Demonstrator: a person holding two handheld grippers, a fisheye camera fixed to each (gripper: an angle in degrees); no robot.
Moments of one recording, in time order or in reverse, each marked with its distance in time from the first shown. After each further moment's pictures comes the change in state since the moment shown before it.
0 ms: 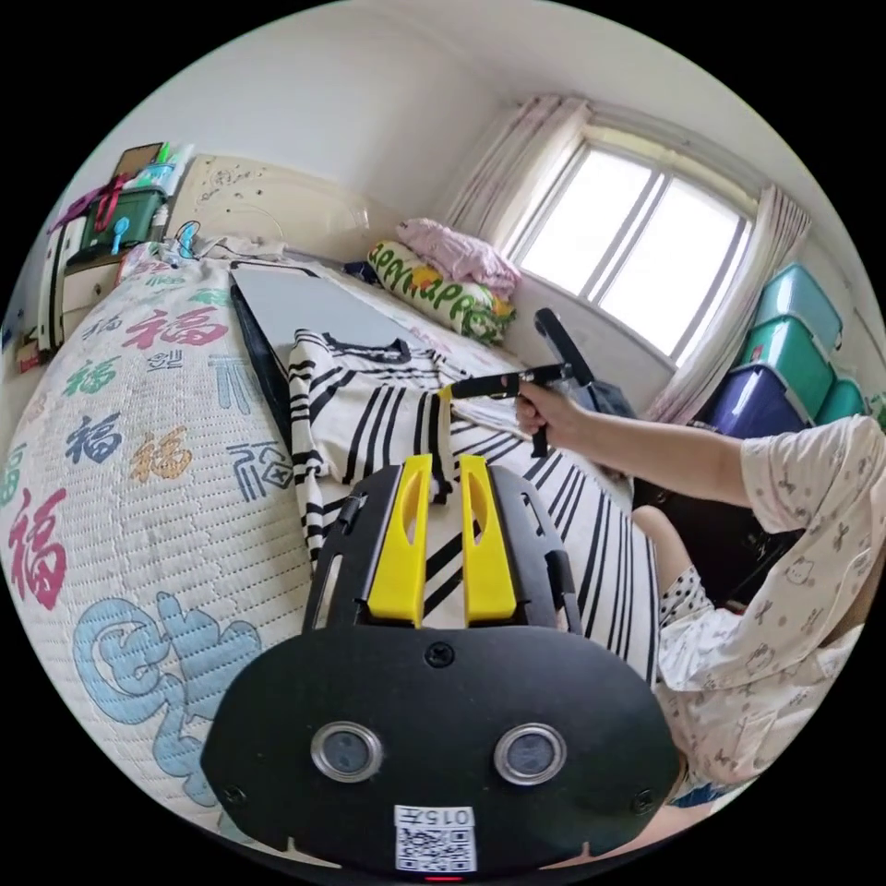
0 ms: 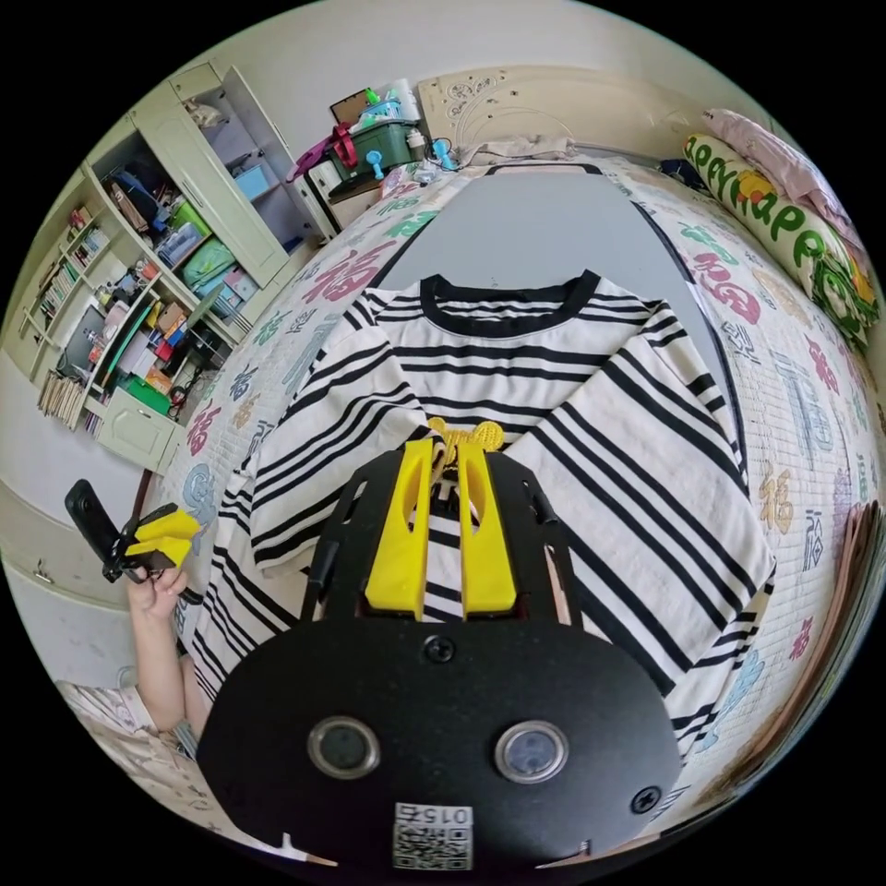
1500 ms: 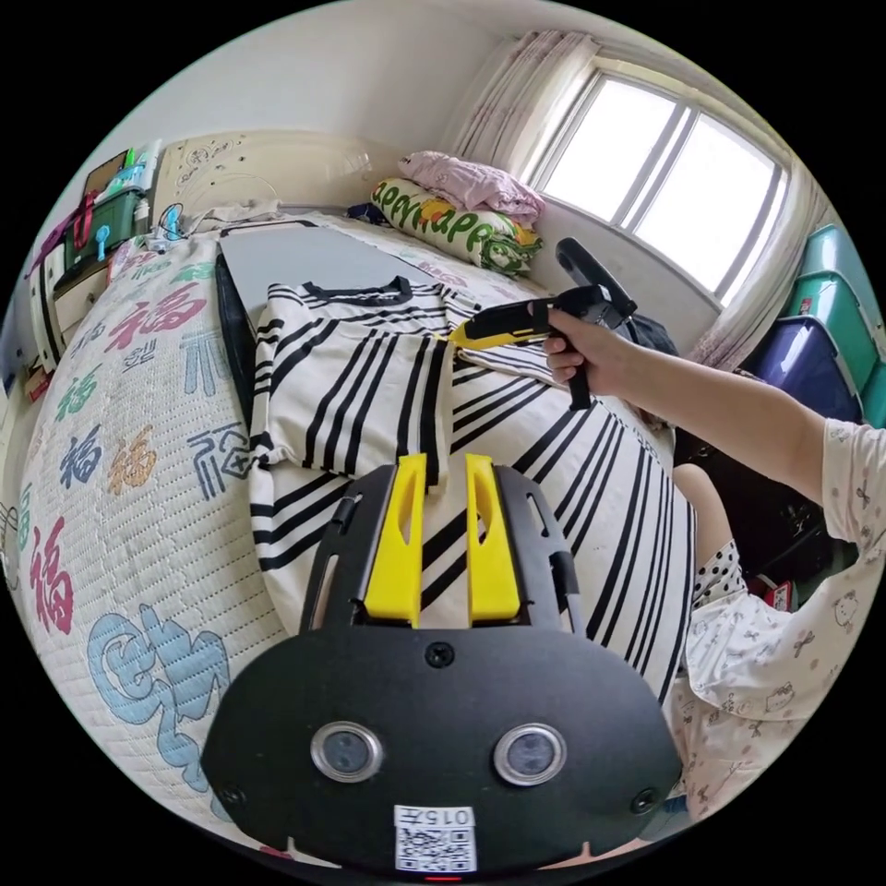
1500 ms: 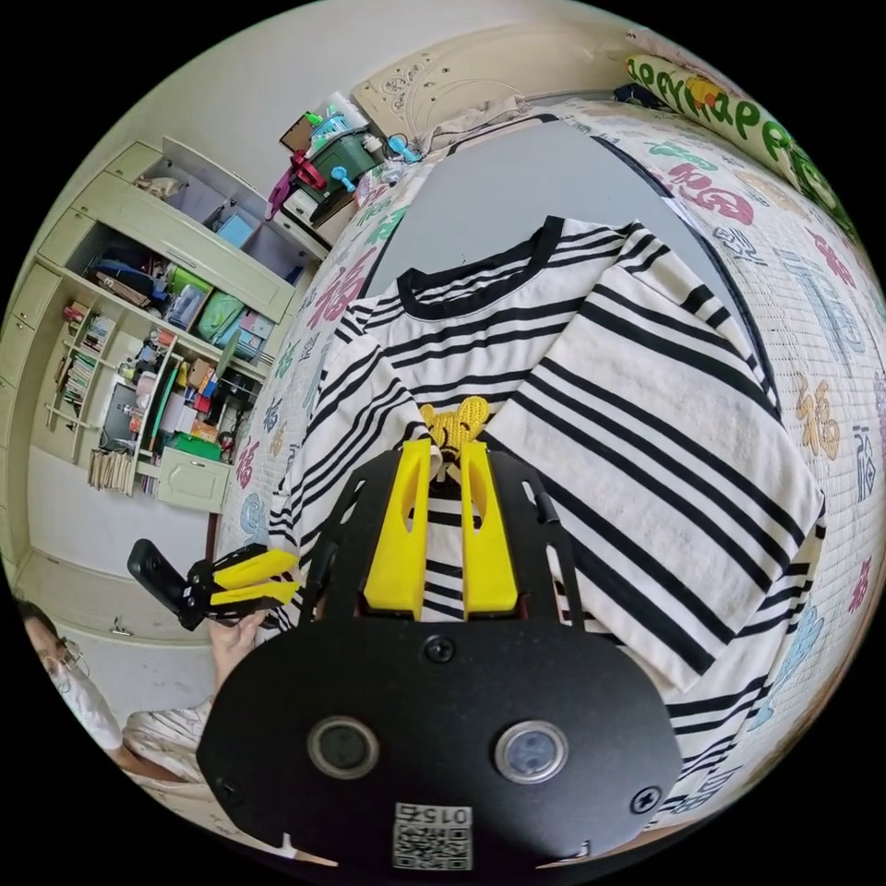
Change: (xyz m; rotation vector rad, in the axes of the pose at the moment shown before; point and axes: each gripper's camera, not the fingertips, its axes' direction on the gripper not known) left arm -0.067 -0.107 0.091 -0.284 -0.165 0.067; right arm 0.083 0.021 -0.153 -0.055 -0.192 0.201
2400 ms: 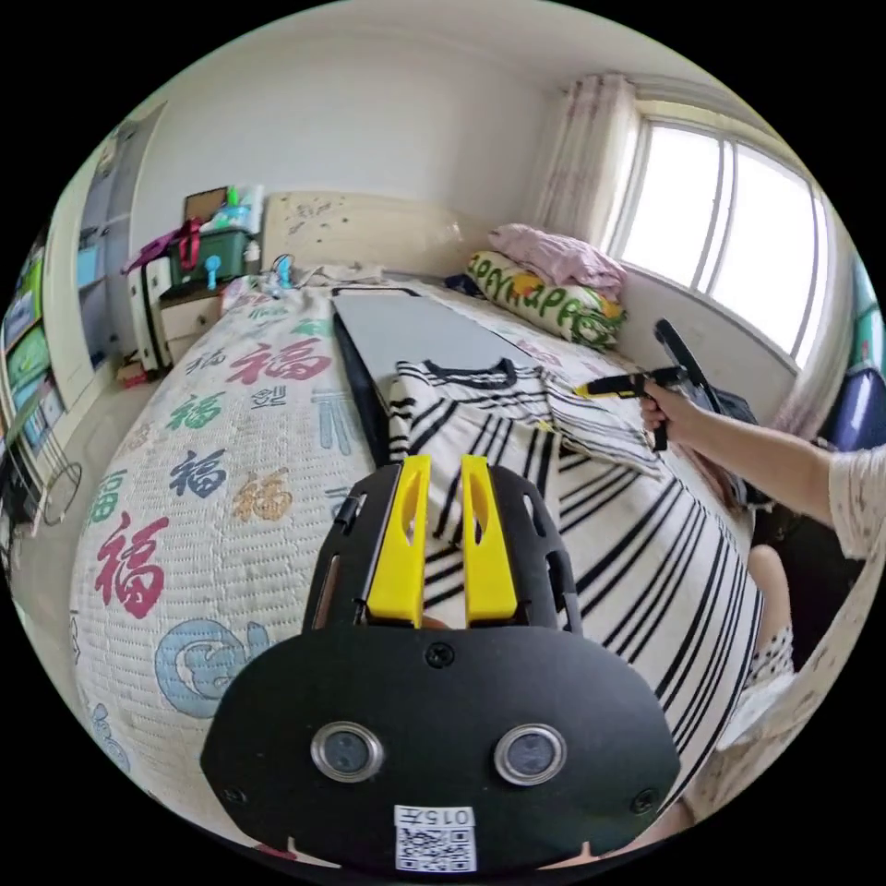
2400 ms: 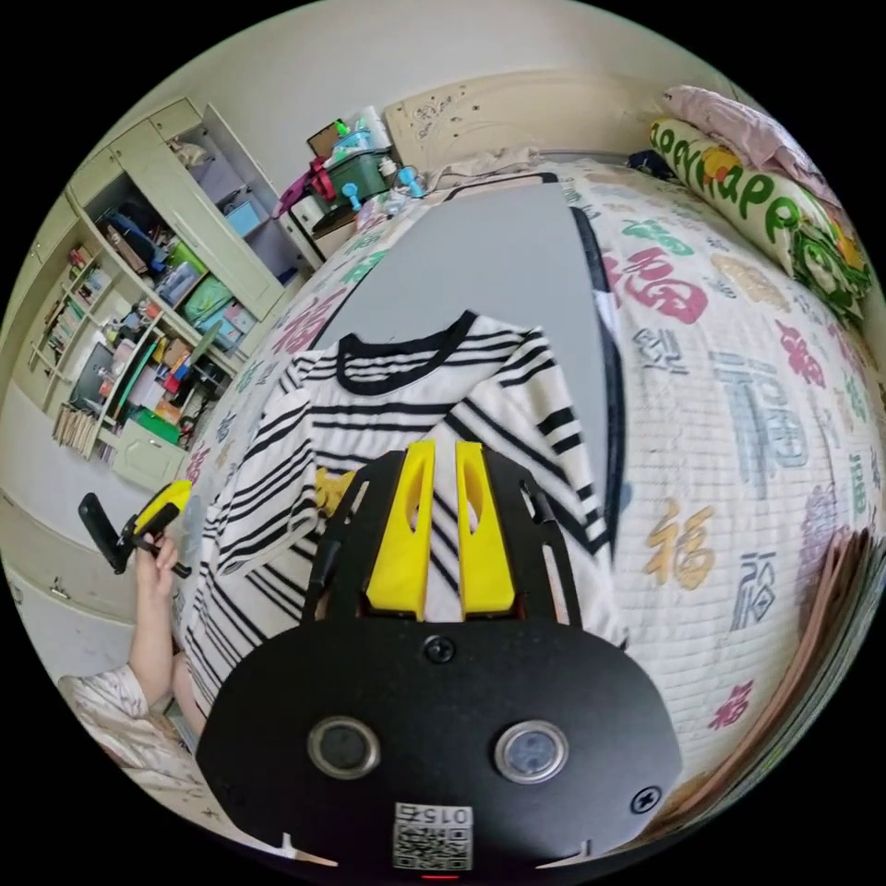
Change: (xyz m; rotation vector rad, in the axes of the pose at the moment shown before) left arm -0.119 0.030 -0.096 0.258 -0.265 -0.180; right arm 0.073 0.004 -0.113 0.112 0.160 -0.138
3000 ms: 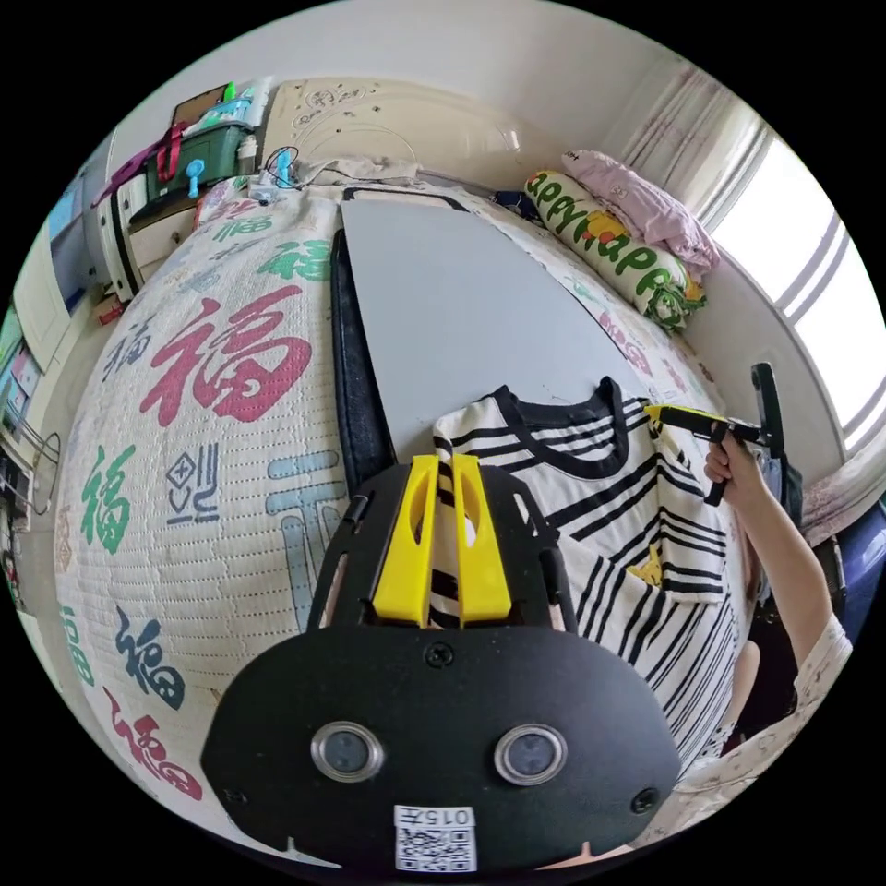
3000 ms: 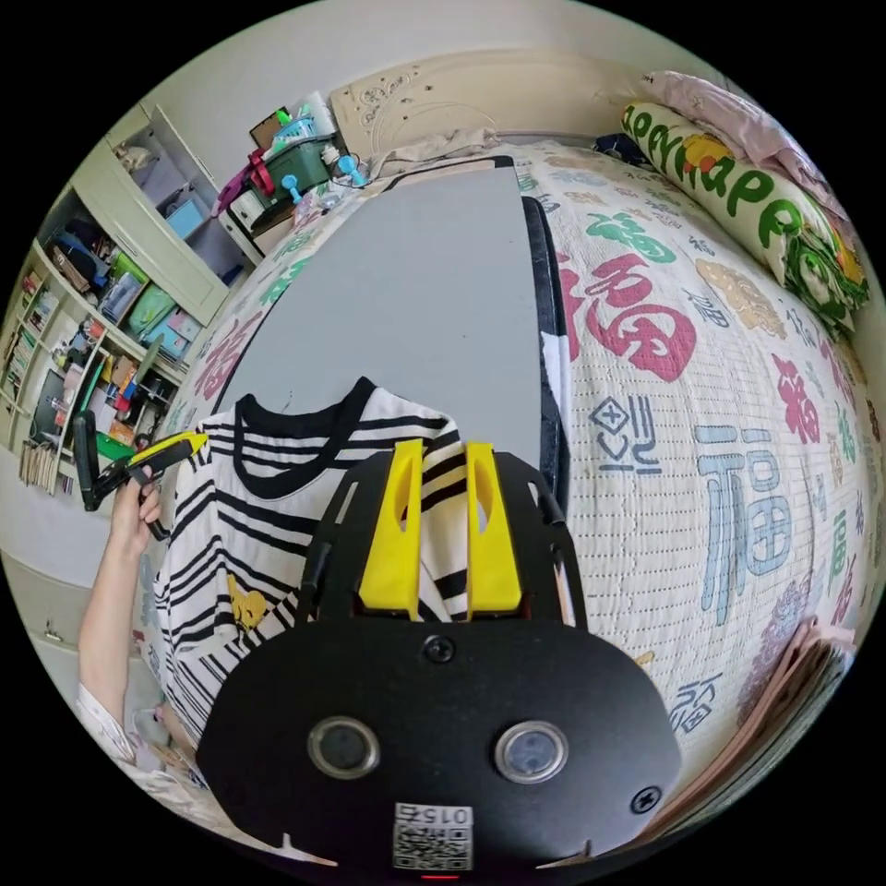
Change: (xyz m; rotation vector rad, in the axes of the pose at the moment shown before) left arm -0.086 -0.170 0.215 -0.332 -0.038 -0.073; right arm 0.046 -0.039 0.026 -0.069 0.066 0.019
